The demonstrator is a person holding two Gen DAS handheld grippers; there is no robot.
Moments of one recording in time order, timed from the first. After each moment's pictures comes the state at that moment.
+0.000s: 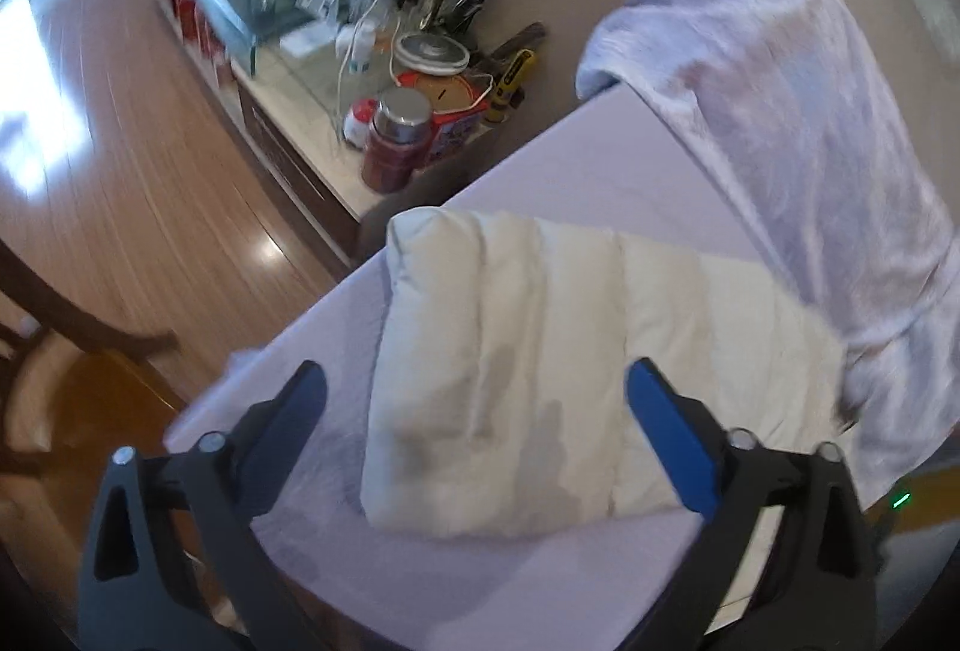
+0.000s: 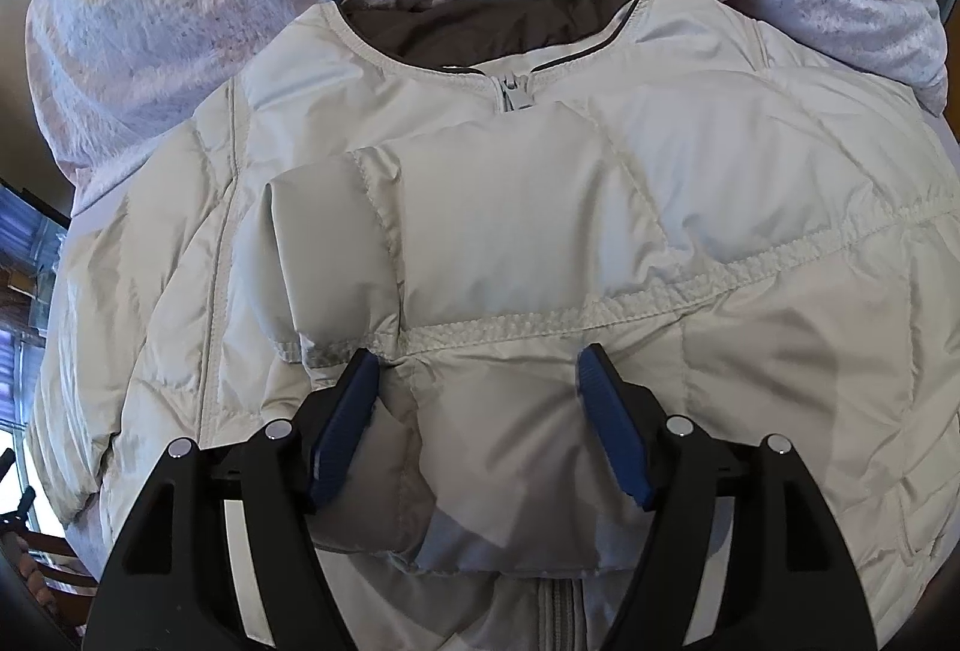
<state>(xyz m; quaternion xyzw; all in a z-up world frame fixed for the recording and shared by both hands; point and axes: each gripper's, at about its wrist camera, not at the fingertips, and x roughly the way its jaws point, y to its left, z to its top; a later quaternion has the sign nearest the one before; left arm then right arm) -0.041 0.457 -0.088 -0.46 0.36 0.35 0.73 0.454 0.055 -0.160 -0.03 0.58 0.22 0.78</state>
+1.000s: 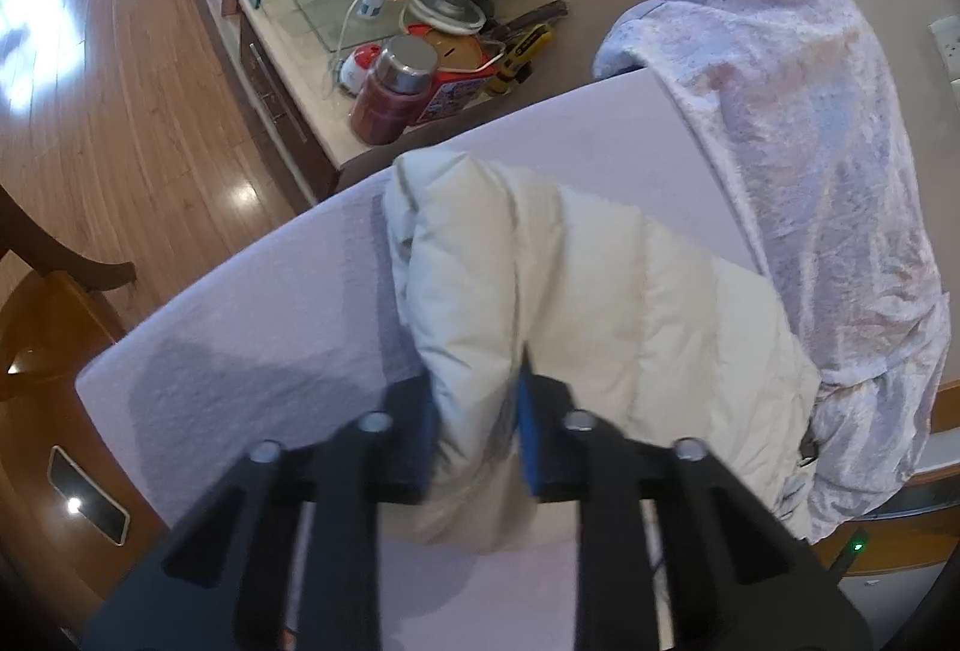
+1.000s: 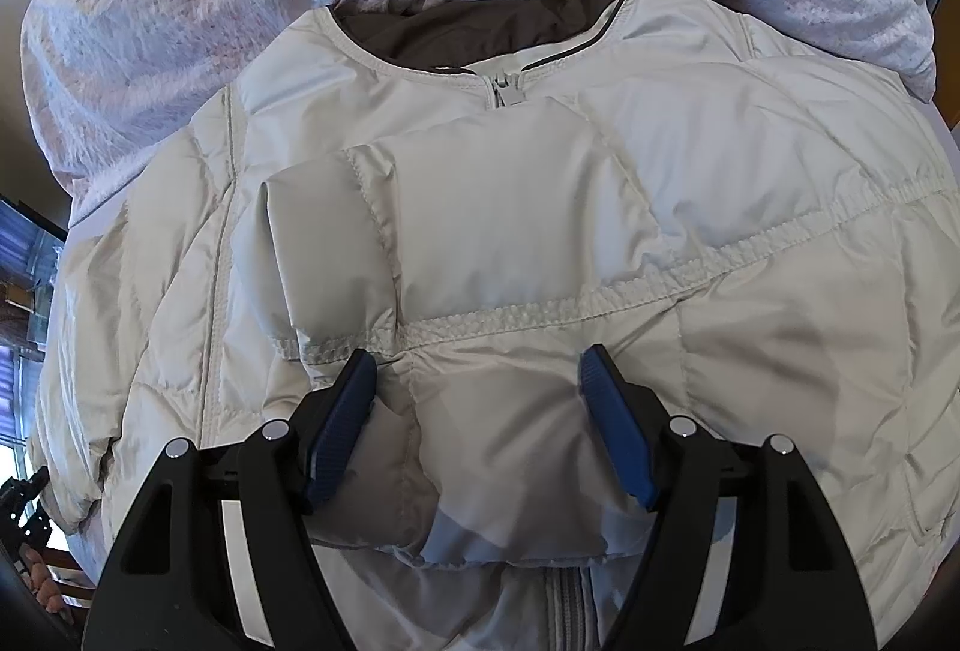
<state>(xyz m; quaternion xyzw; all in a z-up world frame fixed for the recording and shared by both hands) -0.031 0.450 -0.115 -0.51 0.34 0.35 0.70 0.448 0.054 -0.160 -0.02 0.58 0.22 0.79</state>
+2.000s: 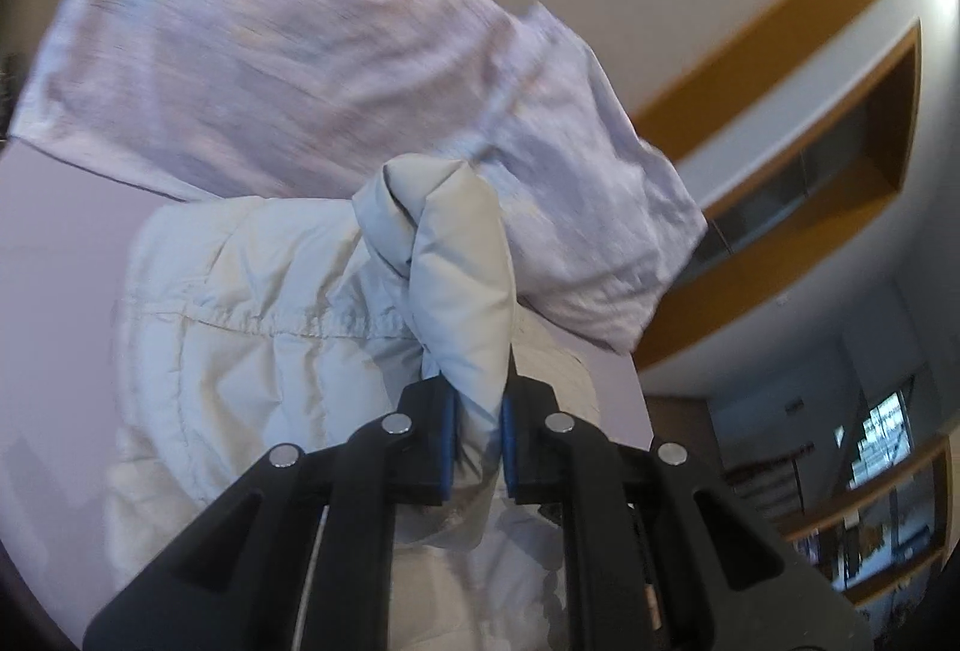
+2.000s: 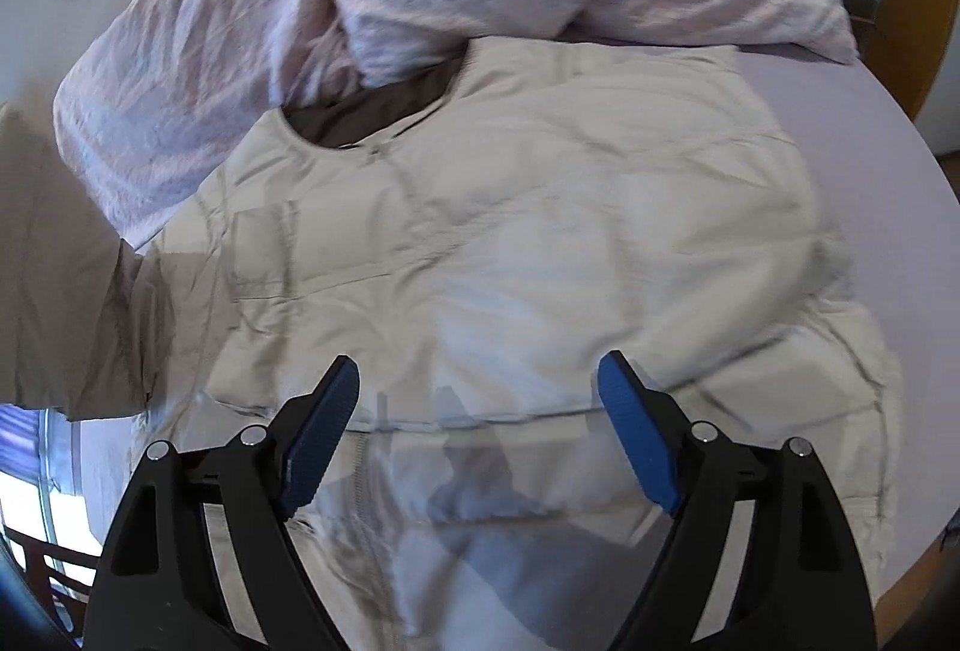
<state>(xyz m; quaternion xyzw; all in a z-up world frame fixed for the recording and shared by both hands) 0.255 0.195 0.079 -0.36 0.33 -0.03 0.87 0.446 -0.081 -0.114 0.05 0.54 0.21 0.82</state>
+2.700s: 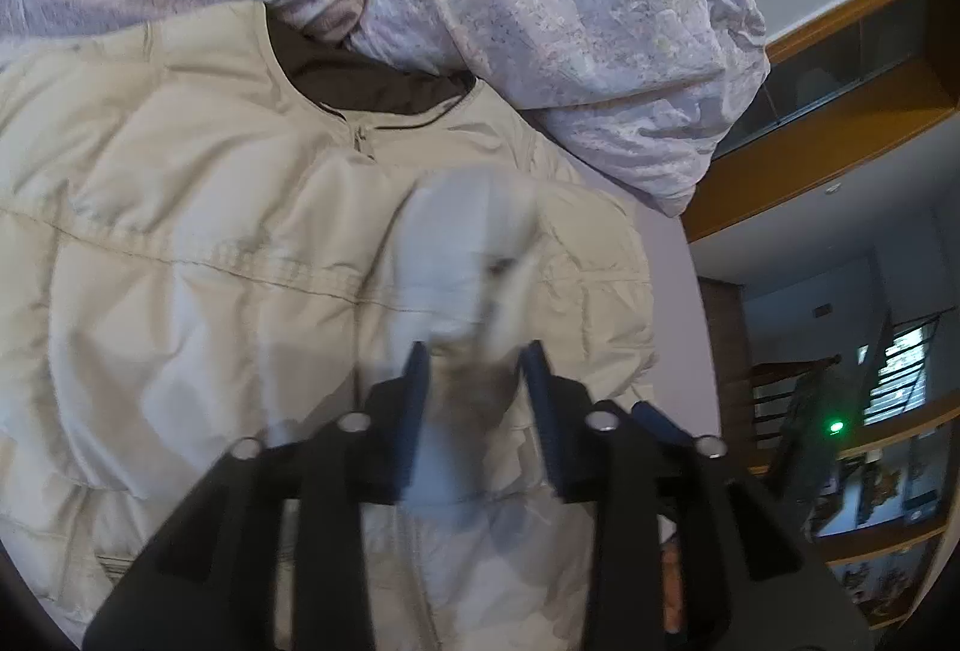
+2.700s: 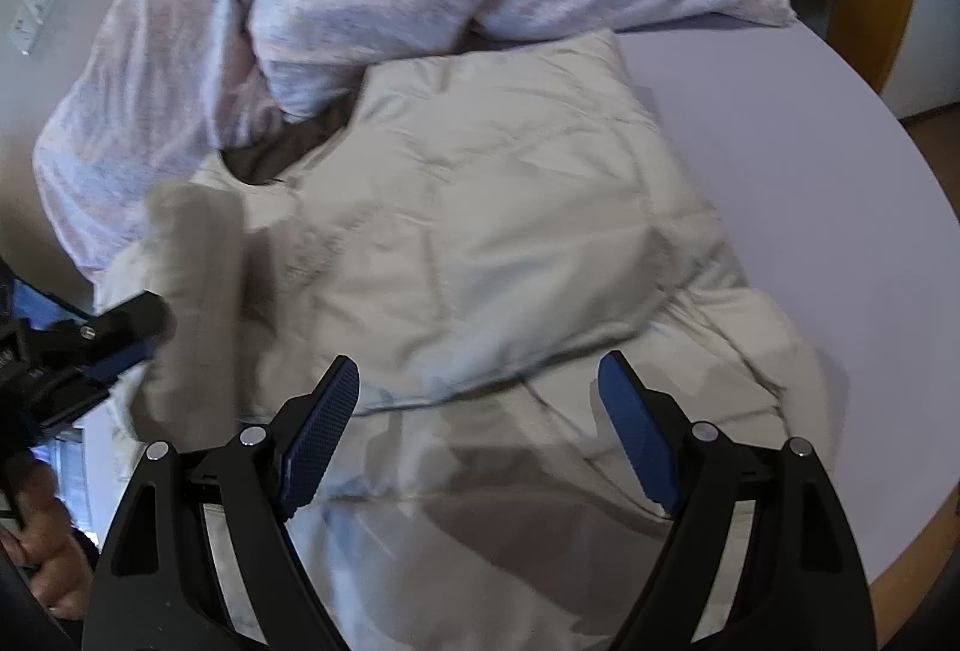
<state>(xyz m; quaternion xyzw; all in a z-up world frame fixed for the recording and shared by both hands) 0.360 0.083 -0.024 -0.32 0.48 -0.04 0.82 0.457 -0.133 -0.116 0.08 0.53 0.21 0.81</state>
